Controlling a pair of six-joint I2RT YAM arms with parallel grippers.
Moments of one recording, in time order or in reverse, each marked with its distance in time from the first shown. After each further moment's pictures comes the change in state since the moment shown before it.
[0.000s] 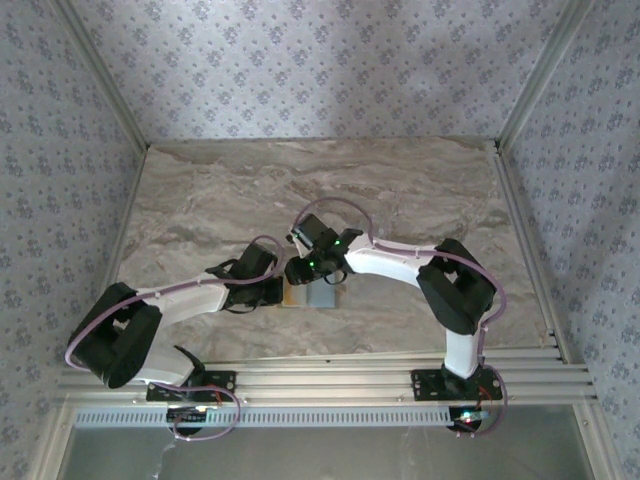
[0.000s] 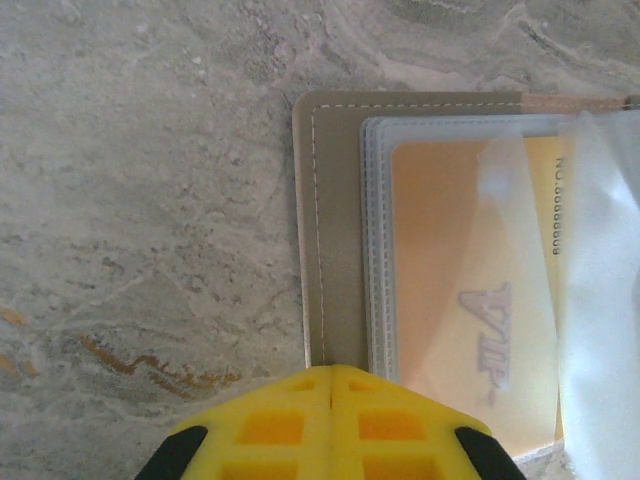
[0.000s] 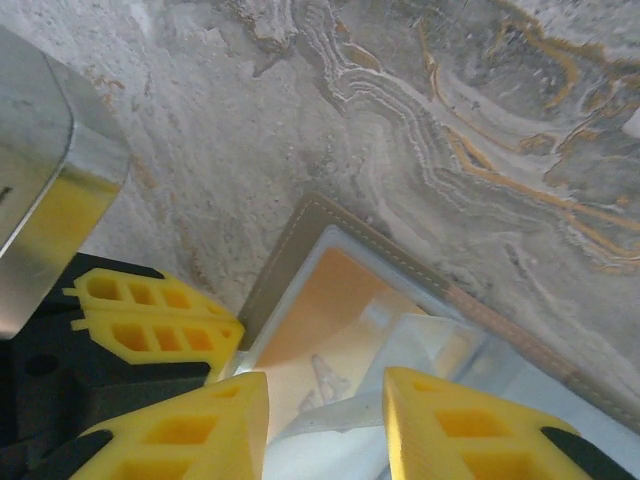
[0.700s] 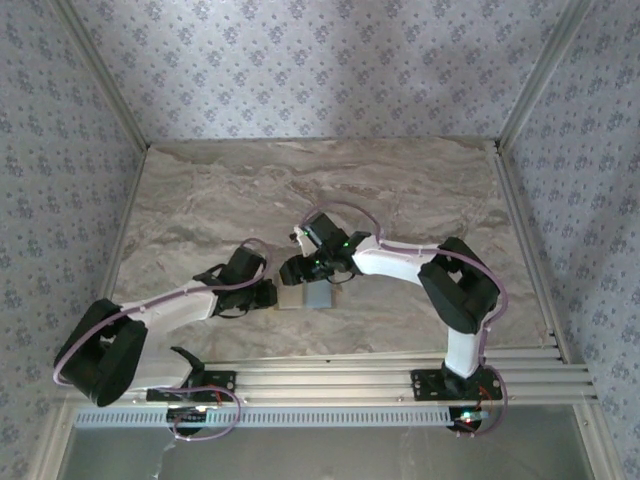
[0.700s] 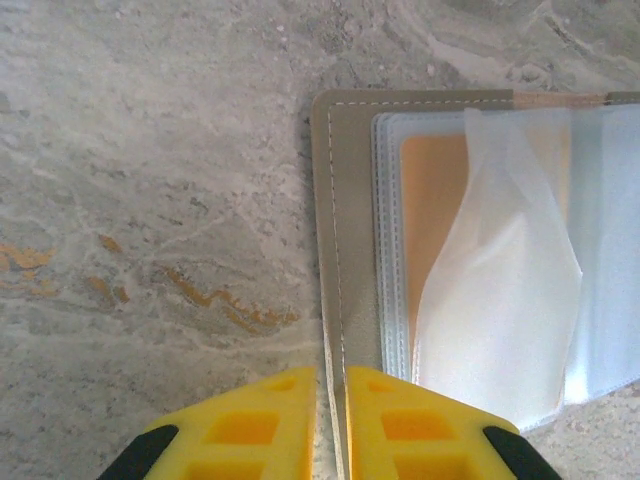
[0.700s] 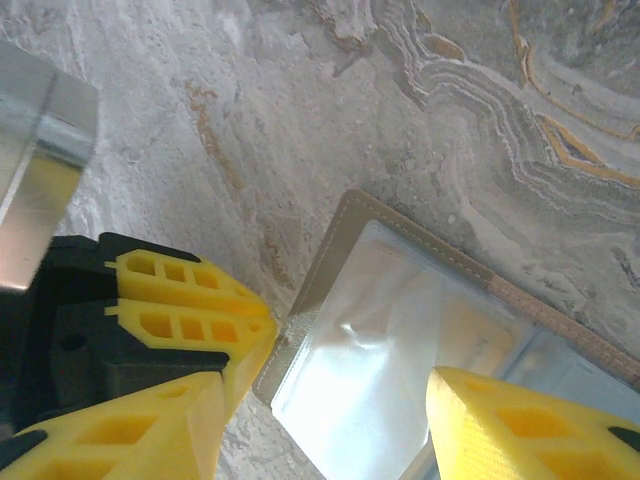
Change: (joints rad) left arm 0.050 -0.118 -0.066 -0.026 0.024 -0.004; right arm -0.045 -0.026 -0.087 0.156 -0.191 0.068
